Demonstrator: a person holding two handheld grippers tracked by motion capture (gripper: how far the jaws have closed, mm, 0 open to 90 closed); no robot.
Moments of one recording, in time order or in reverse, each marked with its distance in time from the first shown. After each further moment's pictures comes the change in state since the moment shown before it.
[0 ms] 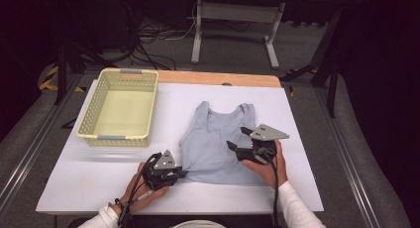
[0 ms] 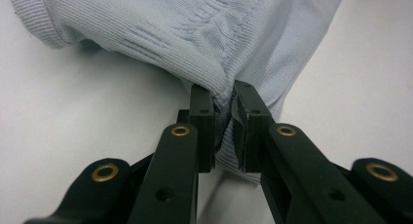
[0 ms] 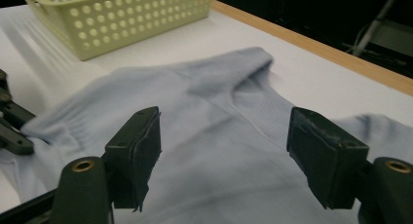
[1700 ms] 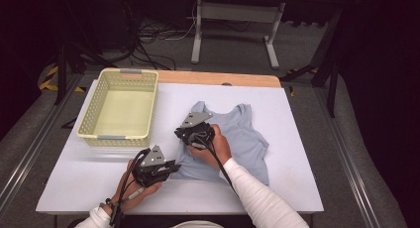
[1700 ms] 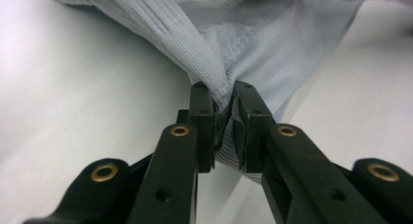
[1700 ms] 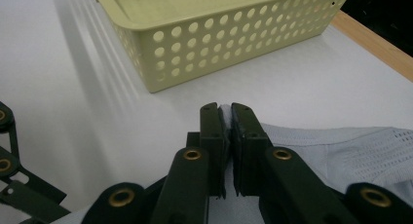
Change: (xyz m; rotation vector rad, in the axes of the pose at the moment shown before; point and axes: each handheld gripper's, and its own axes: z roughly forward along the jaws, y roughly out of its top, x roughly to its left) left arm 0.006 0.005 -0.031 -0.089 0.041 -0.017; right arm 0.076 0.068 0.120 0.140 0.191 -0.169
